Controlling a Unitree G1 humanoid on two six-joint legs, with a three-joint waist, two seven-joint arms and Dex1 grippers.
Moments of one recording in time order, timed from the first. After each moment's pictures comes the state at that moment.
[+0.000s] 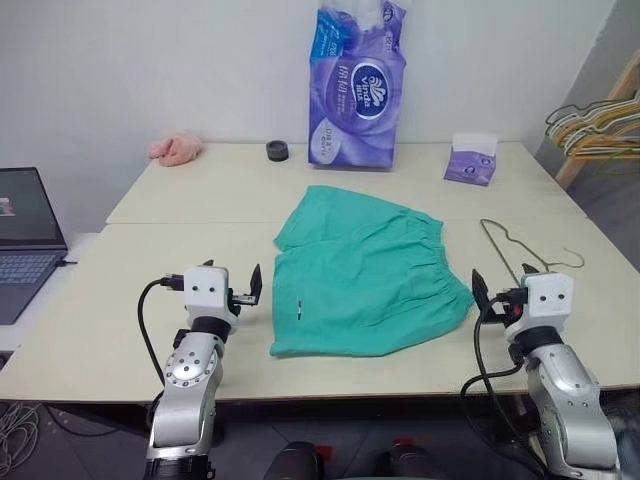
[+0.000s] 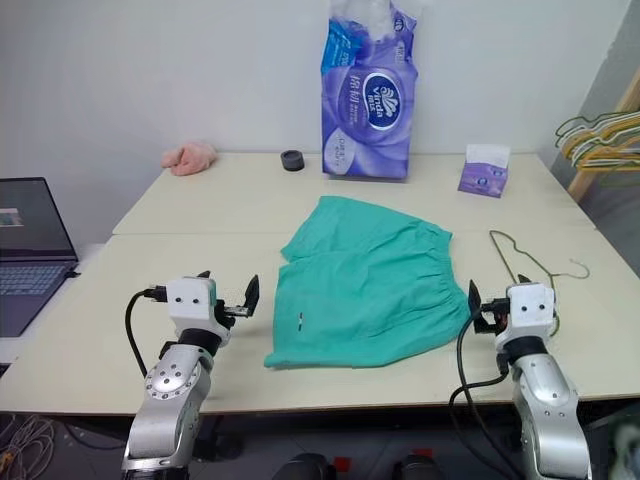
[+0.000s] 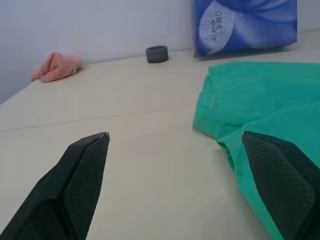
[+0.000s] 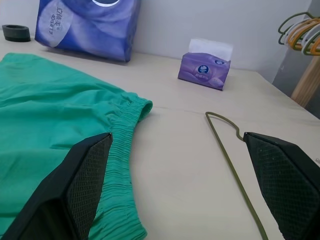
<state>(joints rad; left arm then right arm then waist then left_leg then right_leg) 0.02 0.20 0.13 -0.22 -0.06 0.17 -0.12 0.12 -0.25 -0.21 -0.38 0.09 0.25 0.17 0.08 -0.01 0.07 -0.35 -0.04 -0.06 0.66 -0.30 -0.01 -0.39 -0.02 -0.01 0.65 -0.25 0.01</state>
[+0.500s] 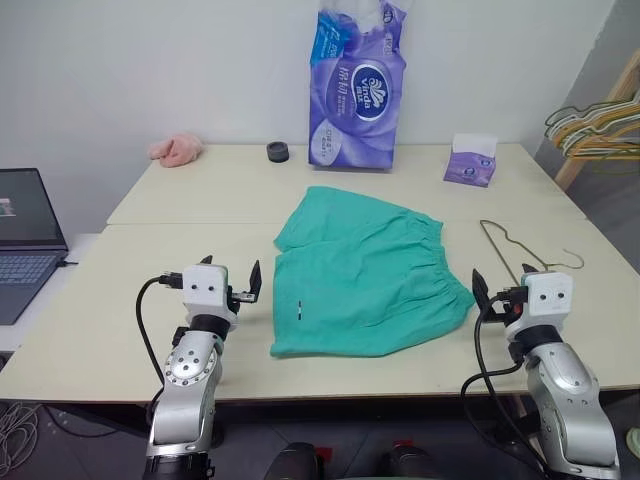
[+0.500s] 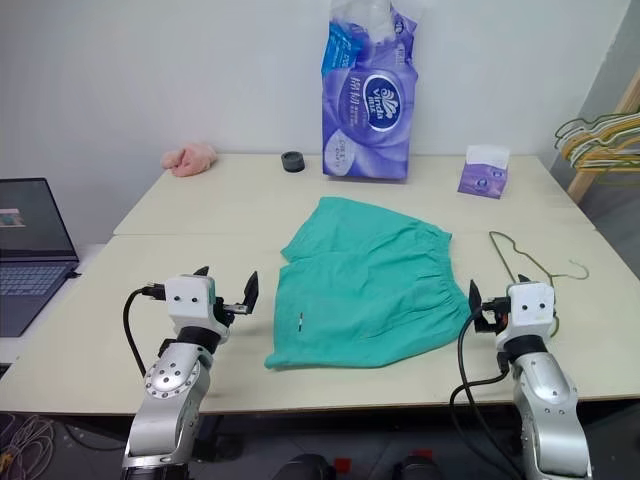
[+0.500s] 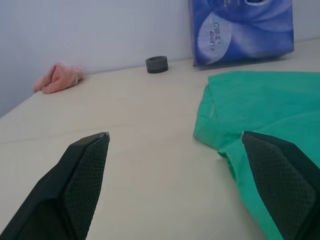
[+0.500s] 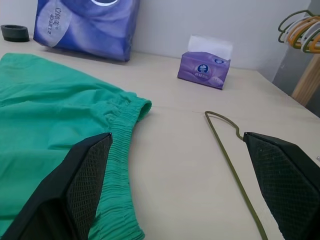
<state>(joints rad) 0.01 0.20 0.13 -0.20 -0.06 0.12 -0.13 0.11 -0.25 -0.21 -0.38 0.10 0.25 0.18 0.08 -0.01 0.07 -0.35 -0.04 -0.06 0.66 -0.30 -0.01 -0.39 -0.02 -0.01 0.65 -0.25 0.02</state>
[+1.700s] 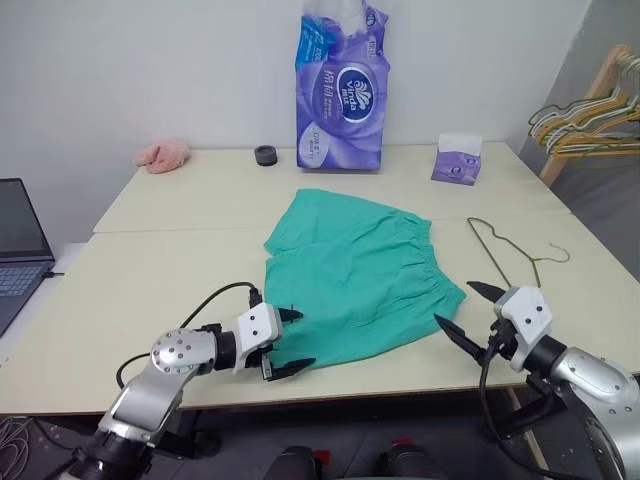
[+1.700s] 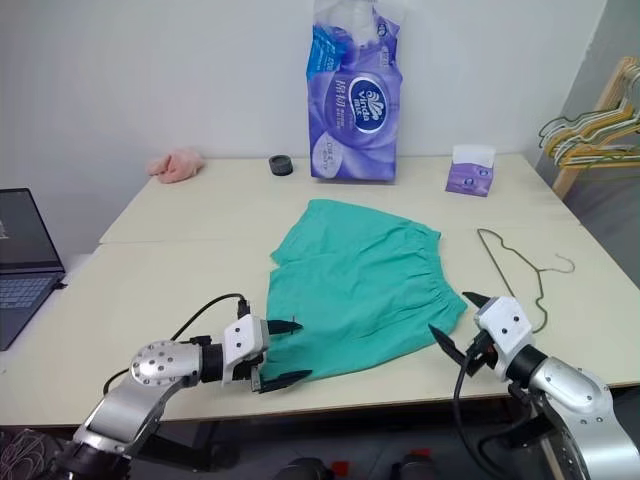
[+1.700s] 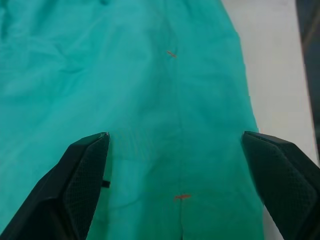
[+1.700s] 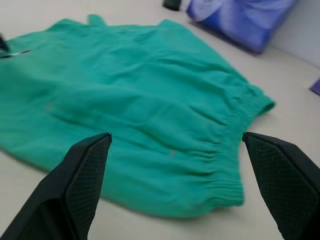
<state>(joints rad) -0.08 0.69 -0.20 -0.10 -0.16 0.09 -1.03 0.26 -0.62 -0.13 -0.58 0.27 0.34 0.65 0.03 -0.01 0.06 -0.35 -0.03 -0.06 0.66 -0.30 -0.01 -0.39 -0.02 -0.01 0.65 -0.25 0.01</state>
